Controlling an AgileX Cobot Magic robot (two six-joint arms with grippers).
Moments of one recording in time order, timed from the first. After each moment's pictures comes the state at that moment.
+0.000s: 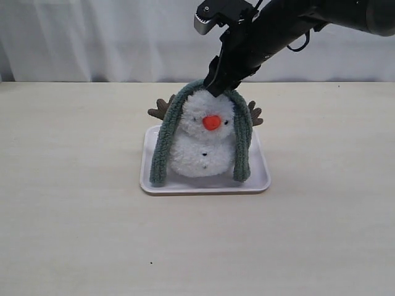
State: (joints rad) left arm -0.04 0.00 0.00 0.04 0.32 0.01; right arm 0.37 1.93 -1.67 0.29 0.76 -0.79
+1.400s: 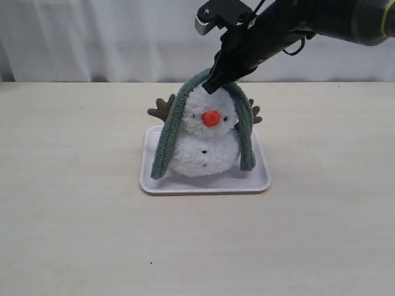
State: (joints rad) left arm -0.04 0.00 0.00 0.04 0.32 0.01; right arm 0.37 1.98 -1.67 0.22 0.63 -0.67
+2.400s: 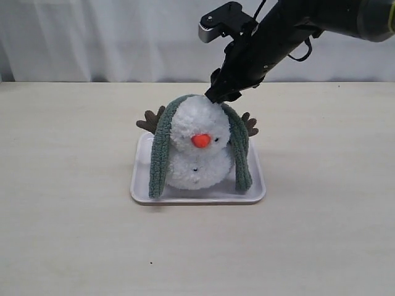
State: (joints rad) left arm -0.04 0.00 0.00 0.04 0.32 0.01; right arm 0.37 1.95 -1.67 0.22 0.84 -0.56
